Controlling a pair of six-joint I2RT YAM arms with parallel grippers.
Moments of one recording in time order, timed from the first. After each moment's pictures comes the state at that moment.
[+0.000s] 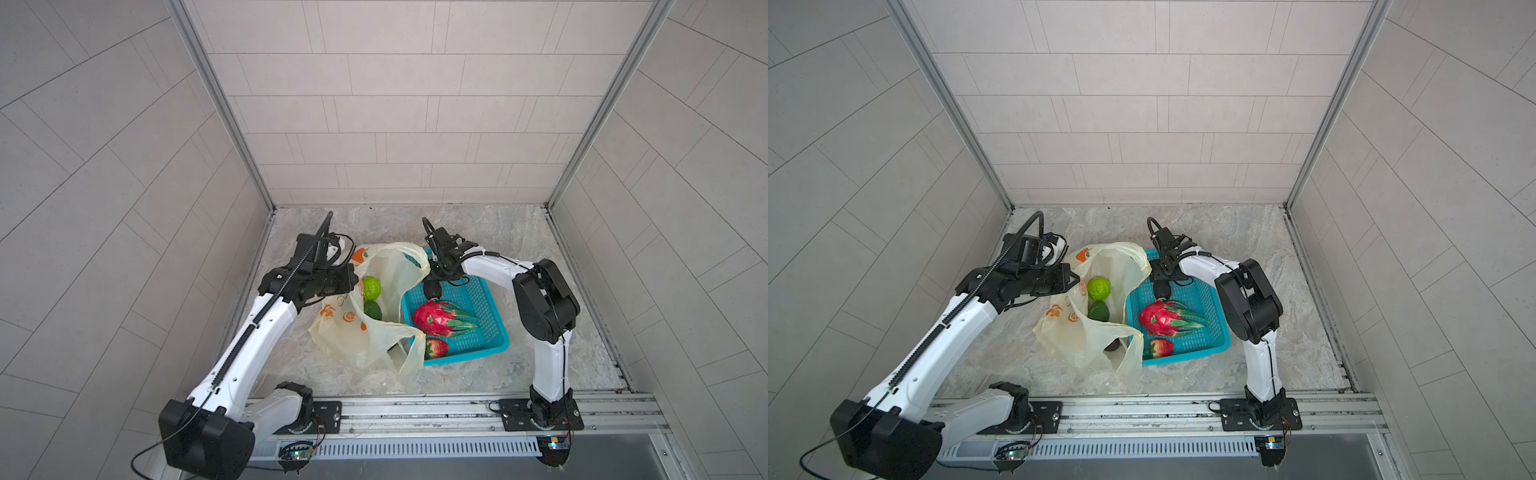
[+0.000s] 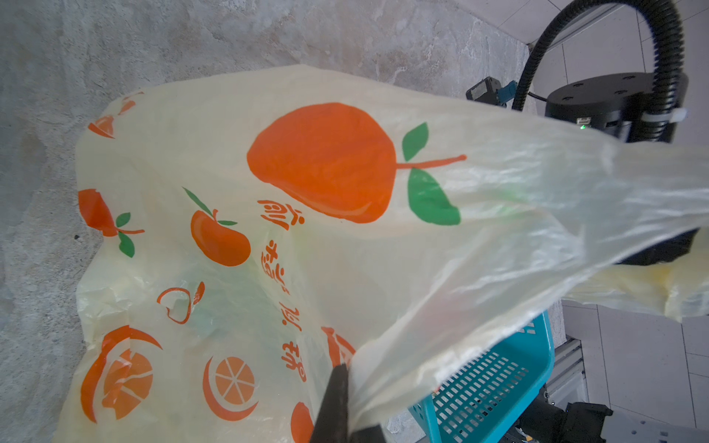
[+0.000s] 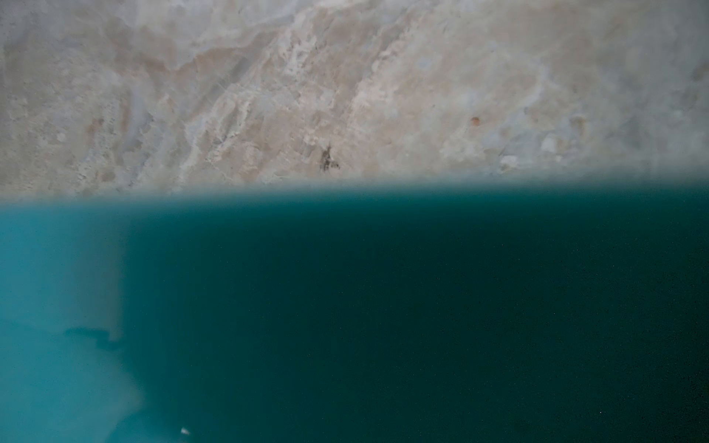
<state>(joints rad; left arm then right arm) -0.26 1.13 1.07 -0.82 0.35 -0.41 0.50 2.00 1.42 -0.54 0.03 0.45</state>
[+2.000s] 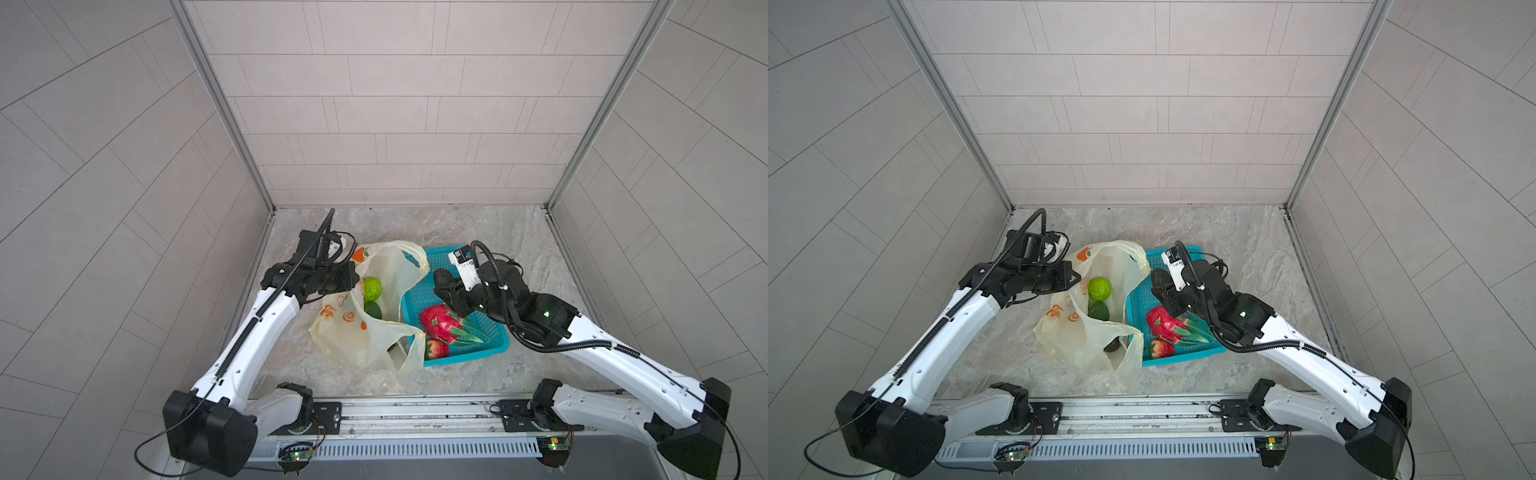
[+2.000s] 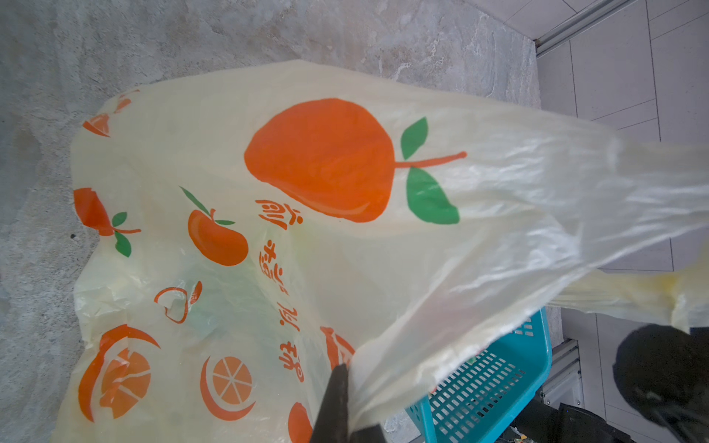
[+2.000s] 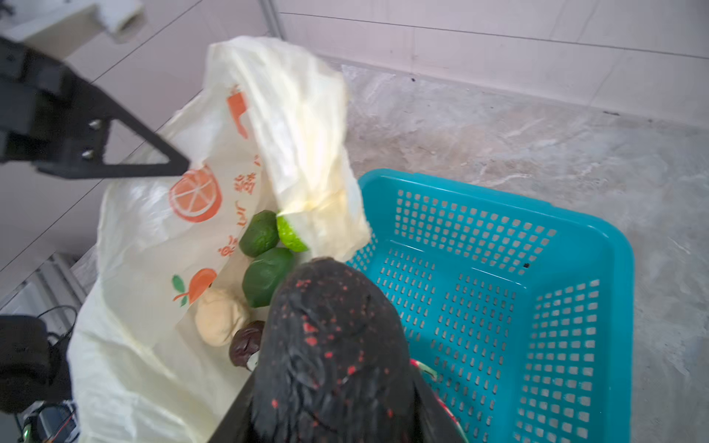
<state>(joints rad) -0.26 1.17 1.11 -0.84 0.36 -0.41 0.83 1.01 0.97 -0.51 0.08 0.27</state>
